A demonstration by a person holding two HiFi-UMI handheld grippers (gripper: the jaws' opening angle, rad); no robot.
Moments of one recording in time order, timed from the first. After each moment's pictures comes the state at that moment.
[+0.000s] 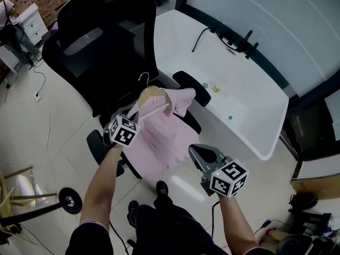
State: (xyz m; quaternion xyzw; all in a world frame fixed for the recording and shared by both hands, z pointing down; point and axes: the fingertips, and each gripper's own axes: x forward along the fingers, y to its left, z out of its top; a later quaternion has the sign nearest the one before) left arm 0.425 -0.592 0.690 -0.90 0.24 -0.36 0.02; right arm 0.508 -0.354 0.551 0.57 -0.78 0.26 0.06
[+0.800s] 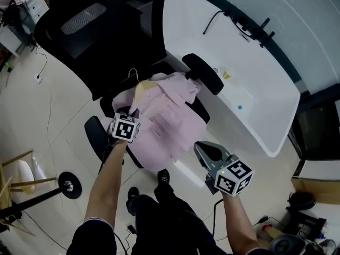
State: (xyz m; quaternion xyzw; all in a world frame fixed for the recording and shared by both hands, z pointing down) left arm 0.394 -0.580 0.789 -0.87 0.28 -0.38 -0.13; right arm 0.513 -0.352 0.605 0.55 -0.77 0.31 0.07
